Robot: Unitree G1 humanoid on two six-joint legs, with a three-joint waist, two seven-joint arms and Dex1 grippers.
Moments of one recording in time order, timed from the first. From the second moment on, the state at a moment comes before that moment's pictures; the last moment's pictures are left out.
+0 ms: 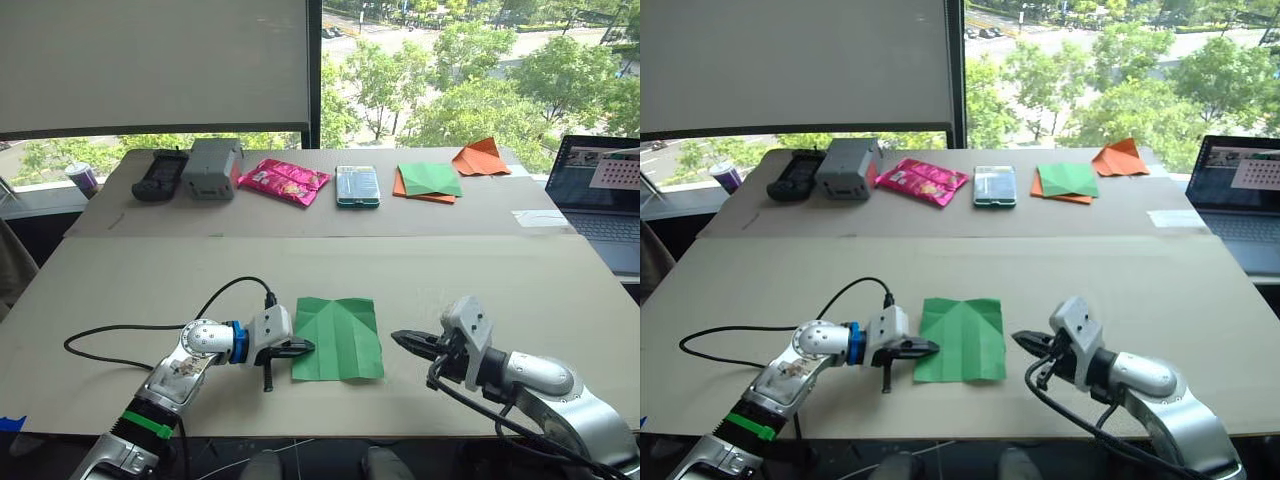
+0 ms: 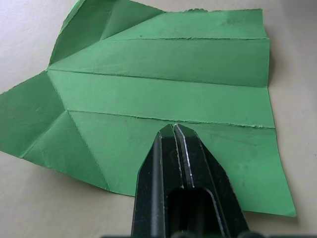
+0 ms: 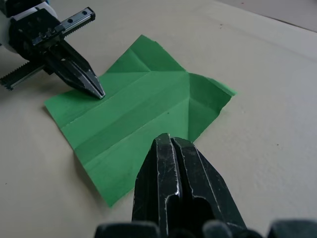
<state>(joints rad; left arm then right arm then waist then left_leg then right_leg) -0.27 0.56 -0.31 0.06 -0.14 0.11 -1.07 0.13 -0.69 -0.03 -0.60 0.50 0.61 0.74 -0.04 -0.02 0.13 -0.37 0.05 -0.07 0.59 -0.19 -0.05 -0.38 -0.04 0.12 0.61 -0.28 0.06</state>
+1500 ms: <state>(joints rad) -0.29 0.59 -0.32 0.06 -0.12 0.11 -1.14 0.23 -0.29 0.16 -0.38 0.29 0.28 0.49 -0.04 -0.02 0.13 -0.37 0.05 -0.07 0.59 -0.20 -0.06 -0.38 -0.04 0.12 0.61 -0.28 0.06</state>
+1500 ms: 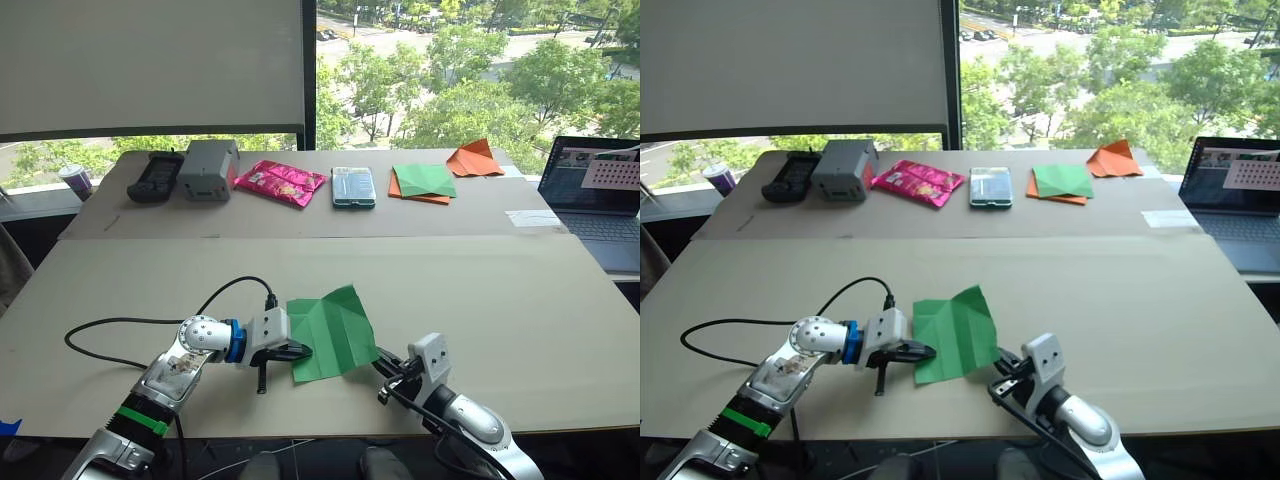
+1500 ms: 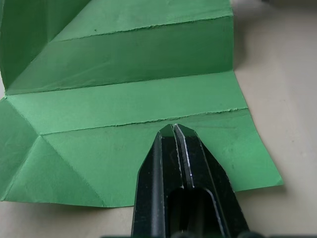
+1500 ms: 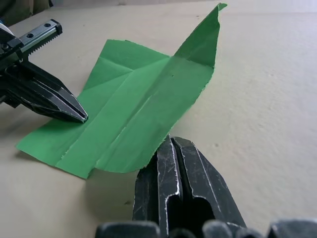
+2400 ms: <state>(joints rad) -0.23 0.73 -0.16 -0.03 -0.21 0.27 -1.13 -0.09 -0.34 0.36 -0.18 0.17 0.33 0.67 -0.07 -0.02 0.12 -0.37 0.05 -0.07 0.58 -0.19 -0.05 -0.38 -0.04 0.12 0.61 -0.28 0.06</state>
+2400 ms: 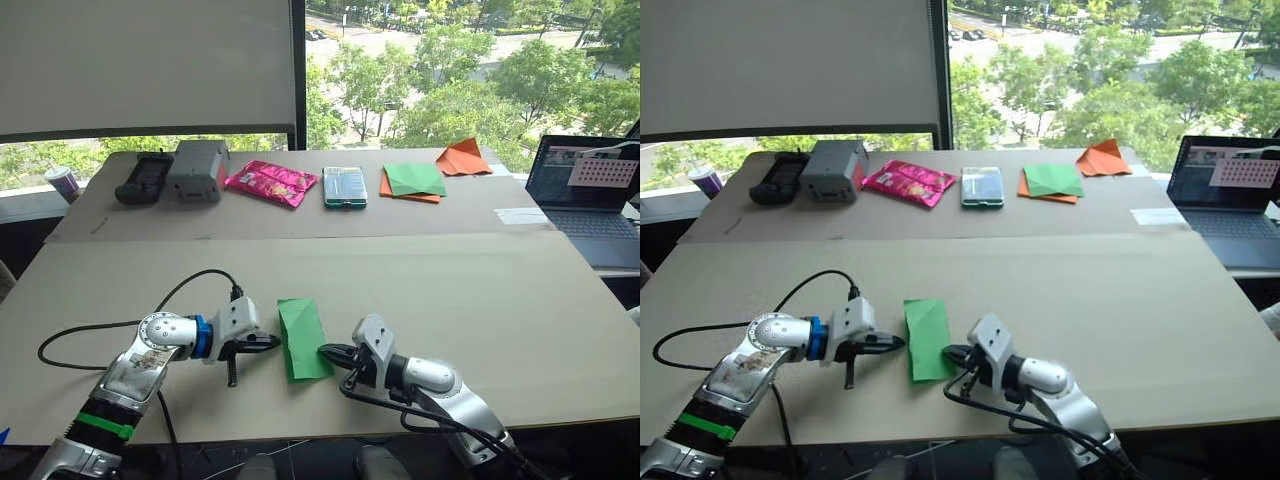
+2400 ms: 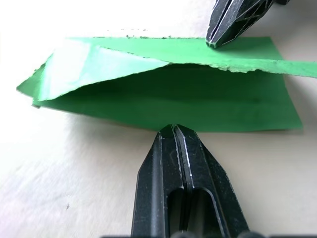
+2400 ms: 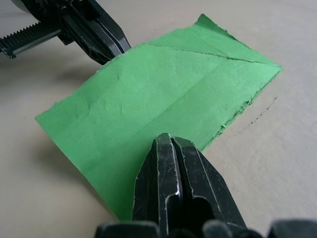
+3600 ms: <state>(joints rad) -0.26 0.62 -0.25 0.08 -0.18 0.16 -1.11 -0.33 -0.27 0.38 0.07 0.13 0.37 0.68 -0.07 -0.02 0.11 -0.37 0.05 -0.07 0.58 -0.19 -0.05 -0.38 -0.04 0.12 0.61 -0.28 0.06</state>
